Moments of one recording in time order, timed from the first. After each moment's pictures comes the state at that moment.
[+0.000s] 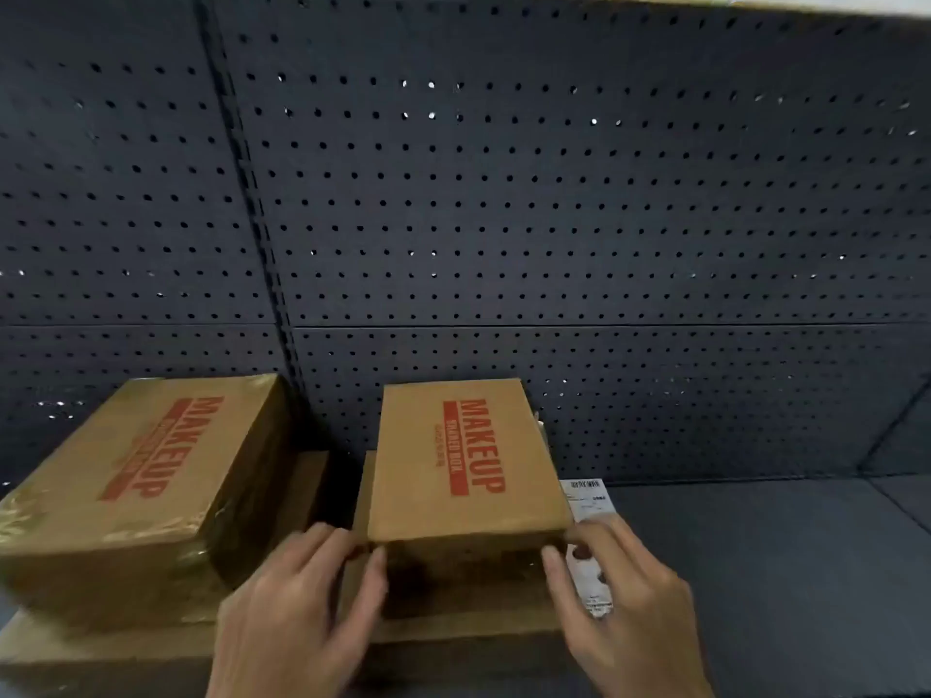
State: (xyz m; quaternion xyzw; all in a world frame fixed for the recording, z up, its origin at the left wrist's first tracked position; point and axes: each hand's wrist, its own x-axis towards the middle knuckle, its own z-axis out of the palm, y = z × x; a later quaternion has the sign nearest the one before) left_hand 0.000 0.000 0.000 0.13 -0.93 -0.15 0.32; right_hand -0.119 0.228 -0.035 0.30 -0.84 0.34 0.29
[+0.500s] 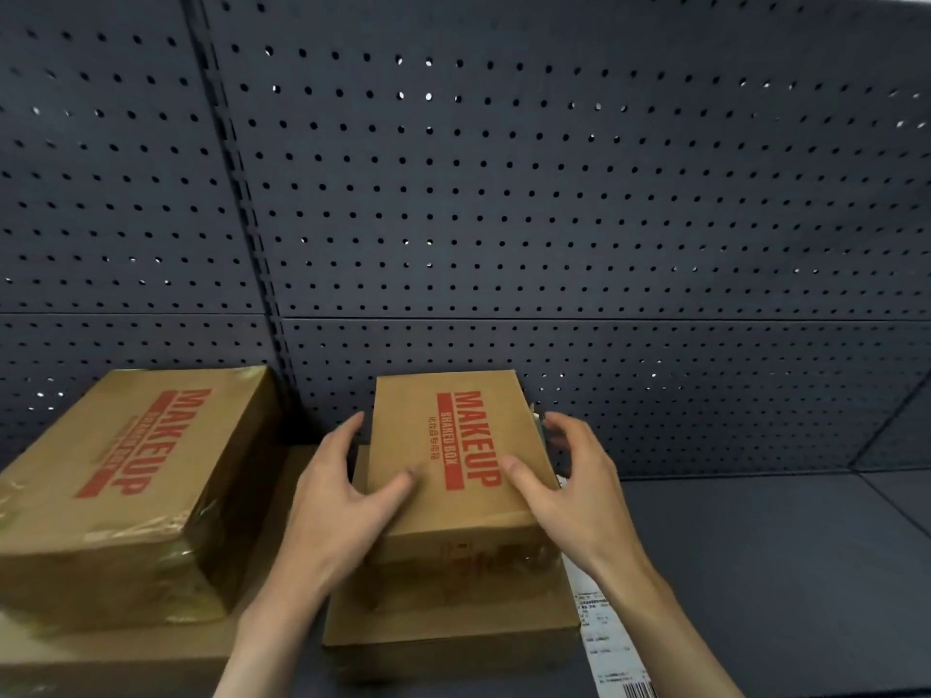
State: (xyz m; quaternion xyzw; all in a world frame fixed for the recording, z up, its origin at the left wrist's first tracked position) left_hand -0.073 -0.019 0.004 0.23 -0.85 -0.44 0.21; right_hand -0.180 0.186 -0.005 0.18 -0.86 0.47 0.02
